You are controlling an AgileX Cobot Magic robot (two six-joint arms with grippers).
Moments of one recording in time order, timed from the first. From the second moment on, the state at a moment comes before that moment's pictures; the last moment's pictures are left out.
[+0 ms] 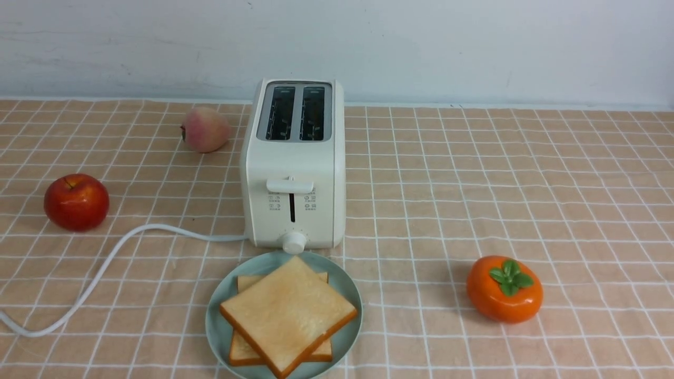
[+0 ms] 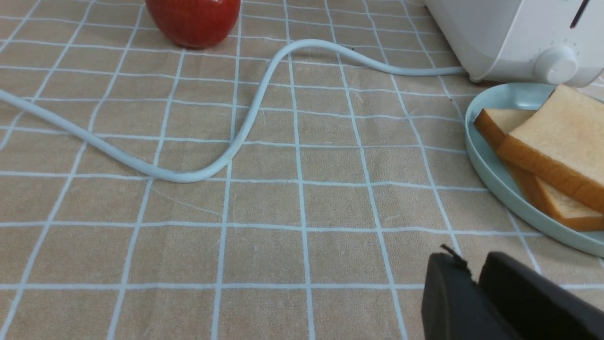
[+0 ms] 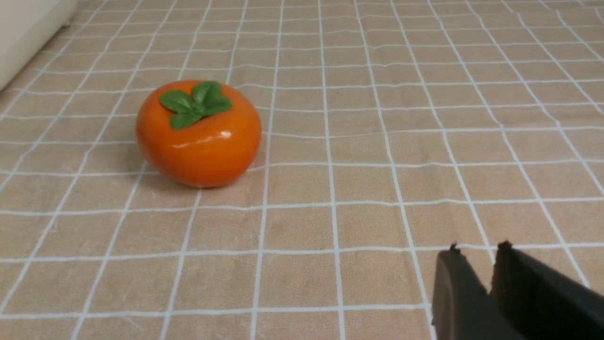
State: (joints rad) right arm 0.01 -0.01 0.01 -0.02 0.39 0.03; left arm -0.10 -0.01 0.03 -0.06 0.39 -0.14
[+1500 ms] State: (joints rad) right arm 0.01 -0.01 0.01 -0.03 0.39 0.04; left arm -0.10 -0.01 0.03 -0.06 0.39 -0.14
